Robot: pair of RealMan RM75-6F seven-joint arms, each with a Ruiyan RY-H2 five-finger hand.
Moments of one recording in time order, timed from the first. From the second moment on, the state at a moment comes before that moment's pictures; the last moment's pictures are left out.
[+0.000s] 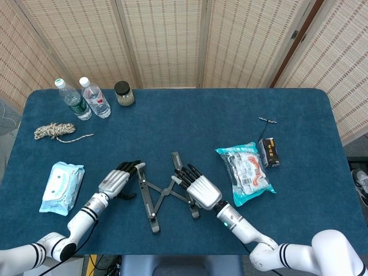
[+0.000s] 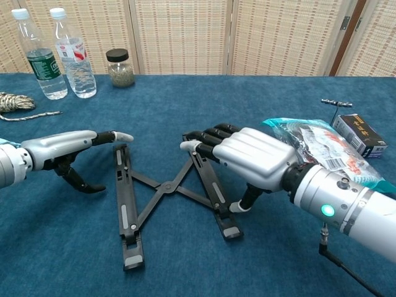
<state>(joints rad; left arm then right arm) -0.66 -1.57 -0.08 -1.29 1.32 0.83 -0.09 0.69 -1.82 0.02 -1.23 -1.51 1.07 -0.41</state>
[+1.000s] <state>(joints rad) -0.68 -1.61 -0.08 -1.25 1.31 0.81 -0.11 0.72 -1.92 0.06 -1.14 -1.56 1.08 -0.39</state>
